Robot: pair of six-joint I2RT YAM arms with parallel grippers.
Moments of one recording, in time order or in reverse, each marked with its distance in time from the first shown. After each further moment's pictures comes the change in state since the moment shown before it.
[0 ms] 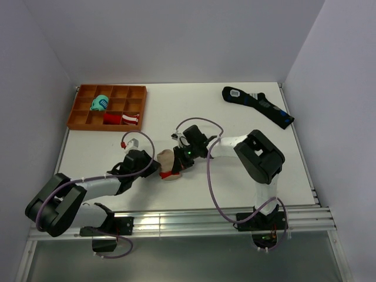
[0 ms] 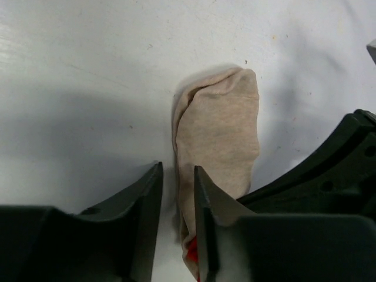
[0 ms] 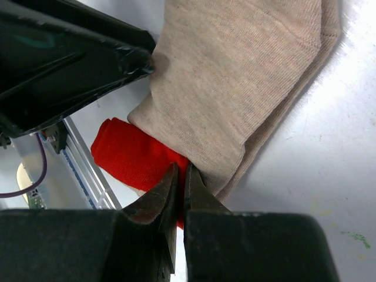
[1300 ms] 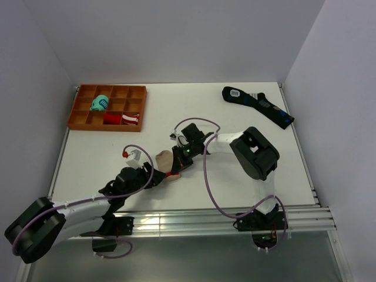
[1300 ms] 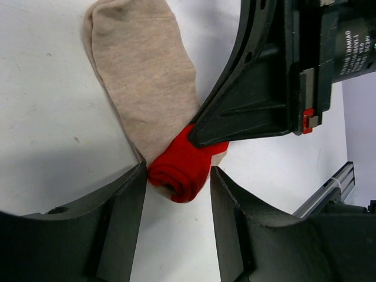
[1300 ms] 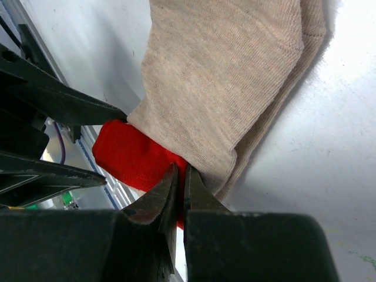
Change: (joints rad) left arm -0.150 -0.320 -0.249 0.169 0.050 0.093; right arm -0.017 0.074 0.095 -0.116 -0.085 -0.007
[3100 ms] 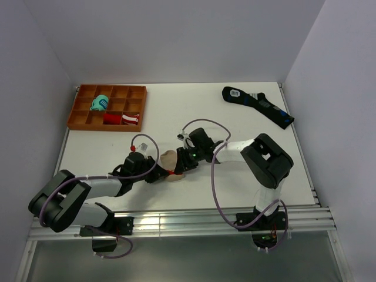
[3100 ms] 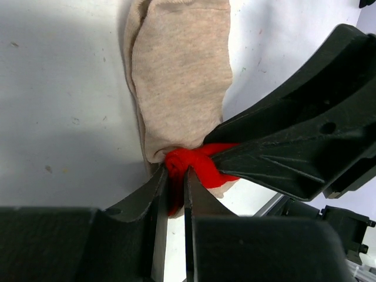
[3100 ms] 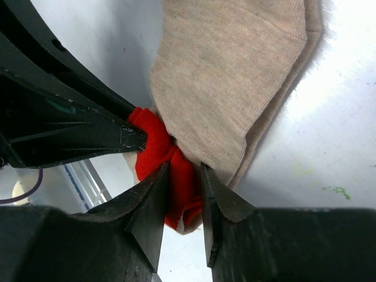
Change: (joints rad) left arm 0.130 0.349 0.201 -0.070 0.264 -0.150; right arm -0.003 -0.162 -0.220 0.233 0.129 0.058
